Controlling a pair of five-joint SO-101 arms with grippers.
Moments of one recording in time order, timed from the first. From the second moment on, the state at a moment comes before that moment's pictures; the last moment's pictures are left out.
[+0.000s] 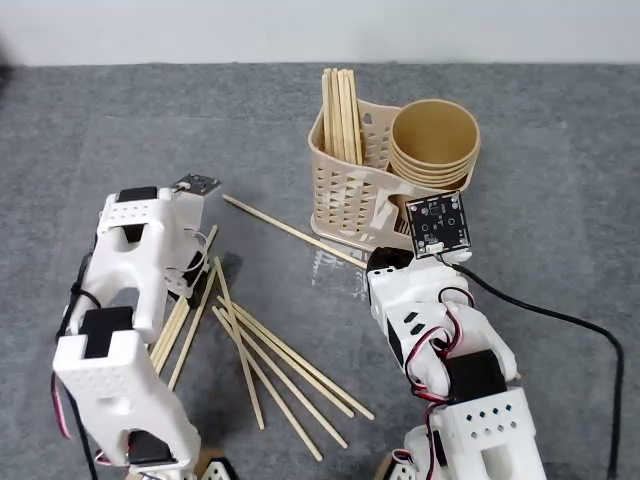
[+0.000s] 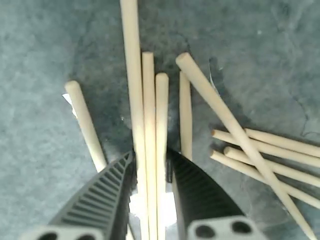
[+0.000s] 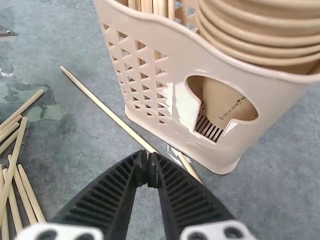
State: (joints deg) left arm -9.5 24.5 12.1 80.9 -18.0; right arm -17.1 -67.0 62.9 48.6 -1.9
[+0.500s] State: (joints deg) left arm -8.4 25.9 9.5 83.7 -18.3; right arm -17.1 -67.0 62.9 48.6 -1.9
